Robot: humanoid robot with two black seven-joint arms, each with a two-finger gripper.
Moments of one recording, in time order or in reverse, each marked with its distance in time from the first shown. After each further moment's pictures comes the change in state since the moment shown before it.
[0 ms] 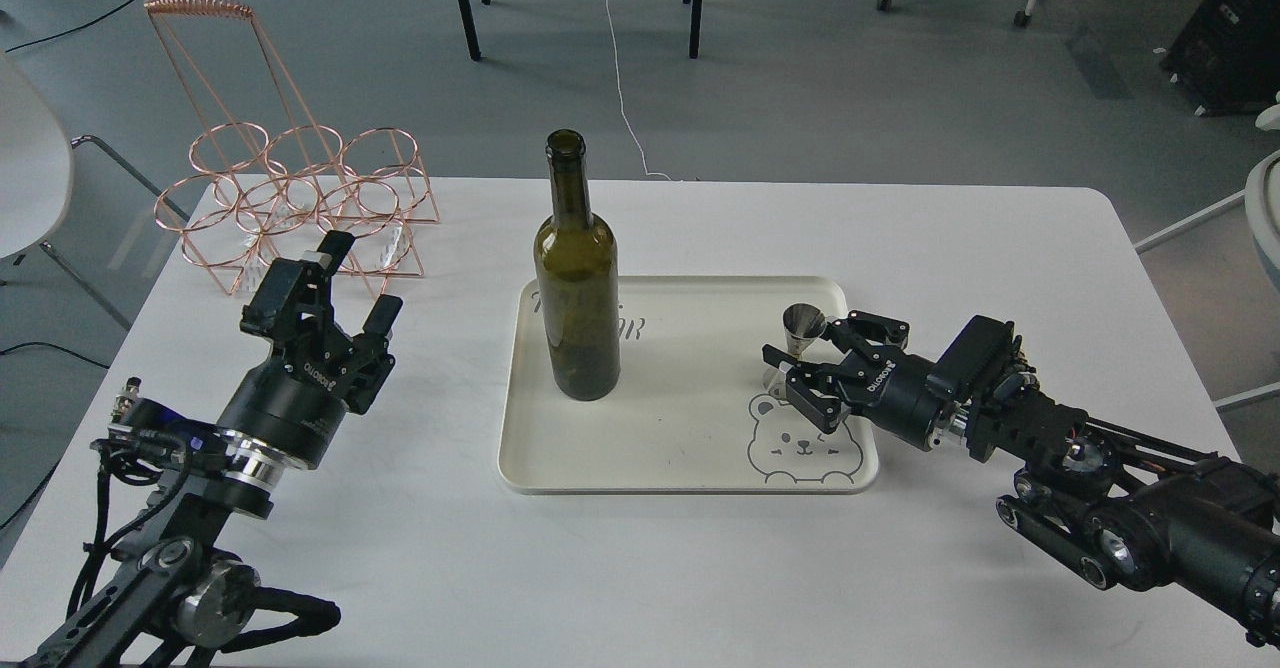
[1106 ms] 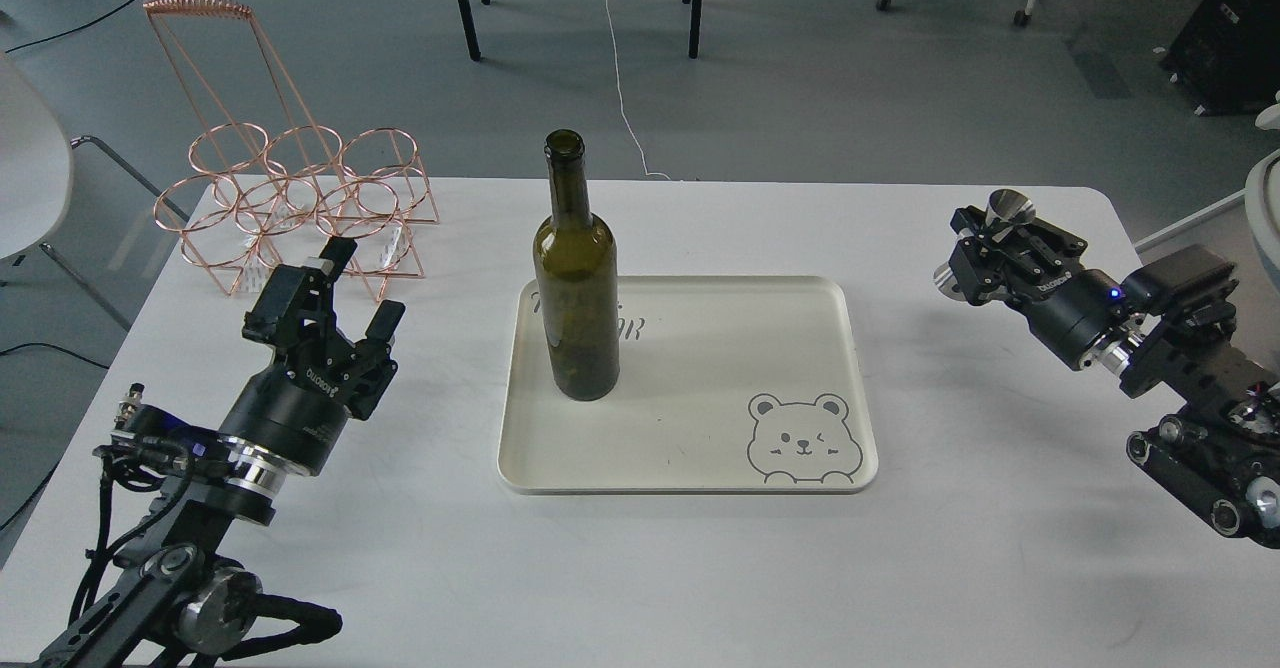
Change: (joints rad) left arm 0.011 -0.002 0.008 -0.002 0.000 -0.002 -0.010; right arm -0.024 -0.227 0.158 -0.006 0.308 0.000 0.000
